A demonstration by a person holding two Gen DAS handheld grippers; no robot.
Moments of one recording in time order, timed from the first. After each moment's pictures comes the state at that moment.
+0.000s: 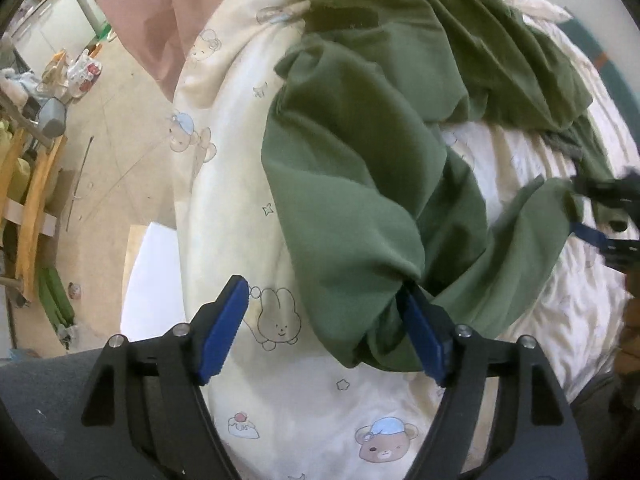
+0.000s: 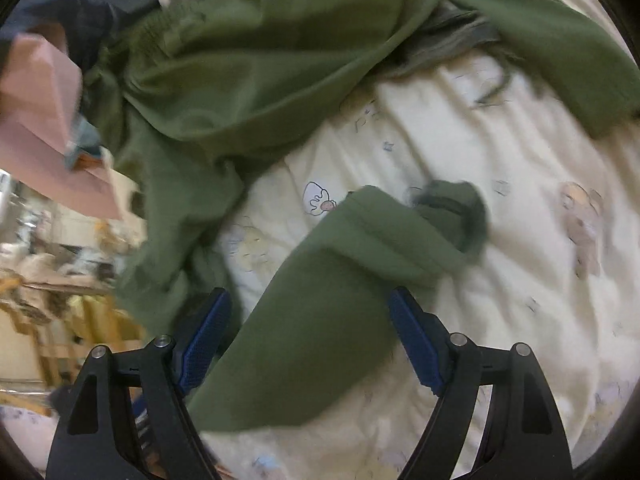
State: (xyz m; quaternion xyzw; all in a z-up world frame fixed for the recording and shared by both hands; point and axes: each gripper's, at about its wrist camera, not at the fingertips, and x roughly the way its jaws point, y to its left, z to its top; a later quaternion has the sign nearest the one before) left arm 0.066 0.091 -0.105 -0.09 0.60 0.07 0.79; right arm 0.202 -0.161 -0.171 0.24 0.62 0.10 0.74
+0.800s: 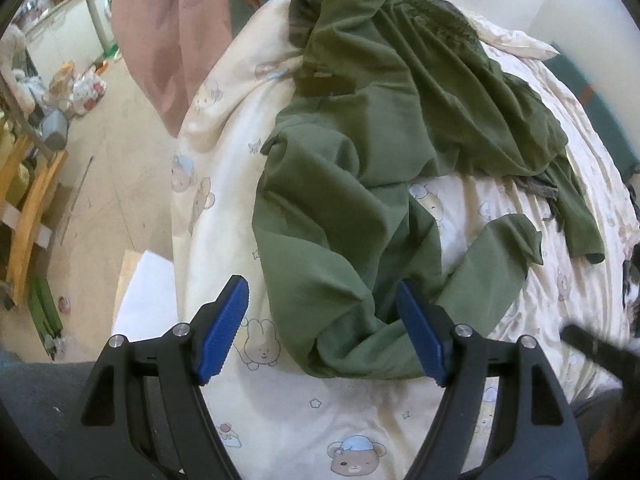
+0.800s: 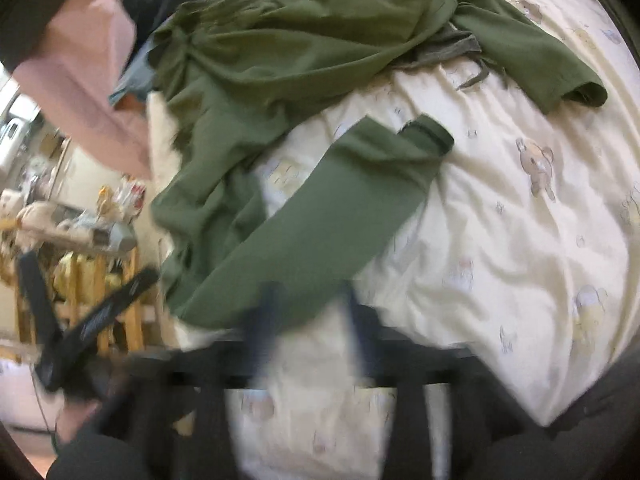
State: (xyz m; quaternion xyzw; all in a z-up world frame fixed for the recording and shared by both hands) left arm 0.066 0.078 -0.069 -0.10 0.53 0.07 0.84; right arm 0.100 -0.156 -0.114 0.21 0.59 0.13 0.77
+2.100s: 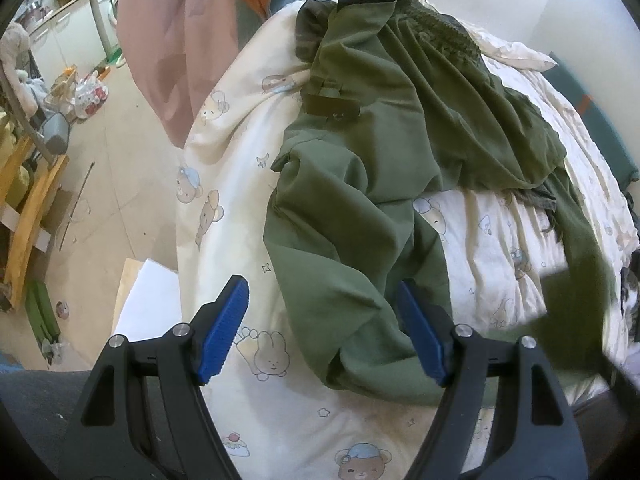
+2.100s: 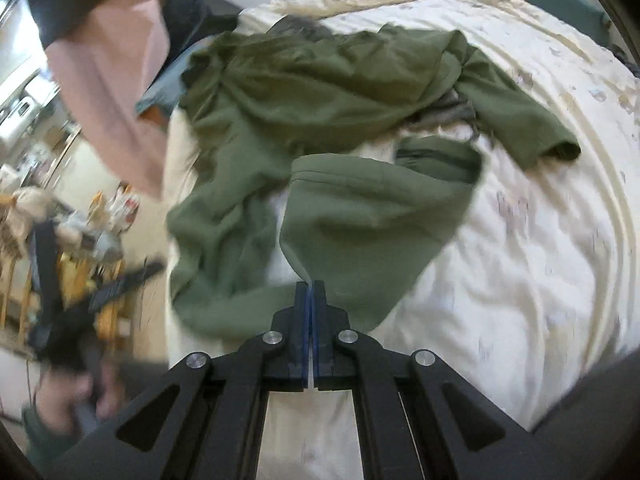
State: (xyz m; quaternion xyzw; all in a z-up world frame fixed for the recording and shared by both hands) left arm 0.066 0.088 -0.065 -0.11 0.51 0.08 0.85; right arm 0.044 -0.145 -0.070 0.15 0.51 0.14 0.83
